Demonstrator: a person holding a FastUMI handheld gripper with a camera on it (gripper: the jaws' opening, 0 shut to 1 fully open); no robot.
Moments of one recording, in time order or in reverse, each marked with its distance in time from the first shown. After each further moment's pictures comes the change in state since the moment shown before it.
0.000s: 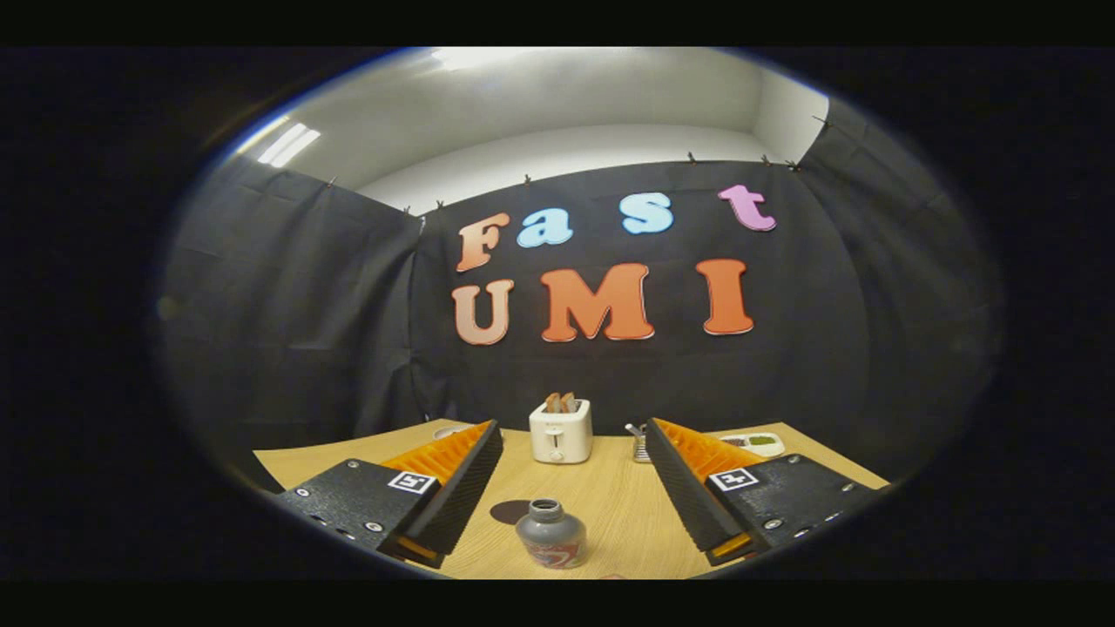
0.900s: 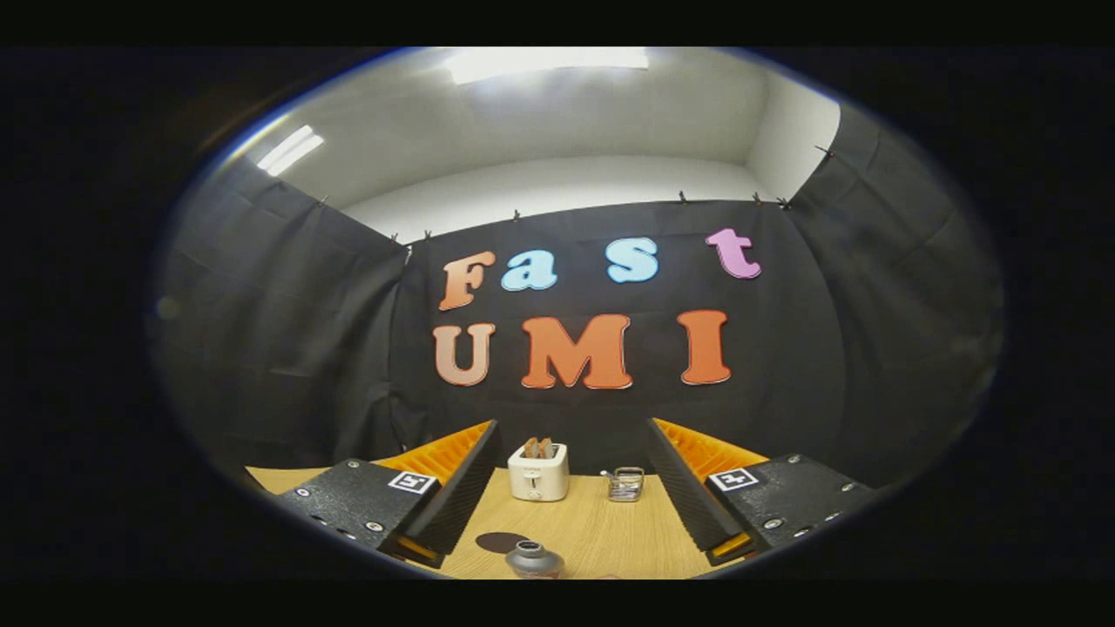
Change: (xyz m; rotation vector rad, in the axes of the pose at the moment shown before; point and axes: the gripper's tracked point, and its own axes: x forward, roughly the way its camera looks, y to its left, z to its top) arm -0.005 -0.014 0.109 -0.041 -0.163 -0.076
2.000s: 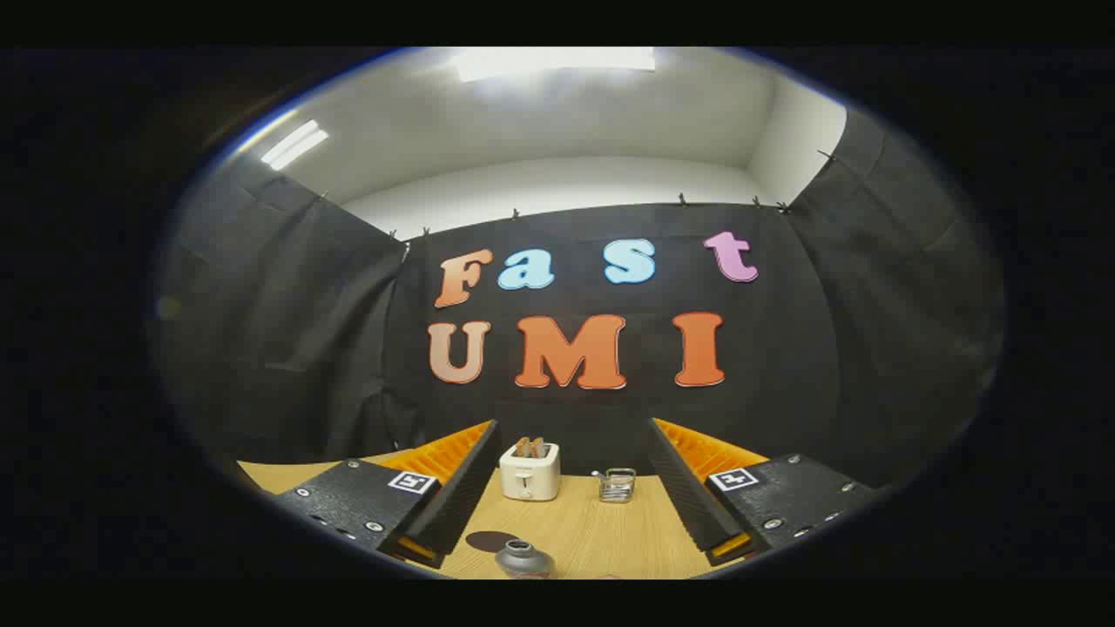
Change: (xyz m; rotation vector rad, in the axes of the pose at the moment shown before) arm 0.001 -0.005 0.000 -0.018 -0.001 -0.016
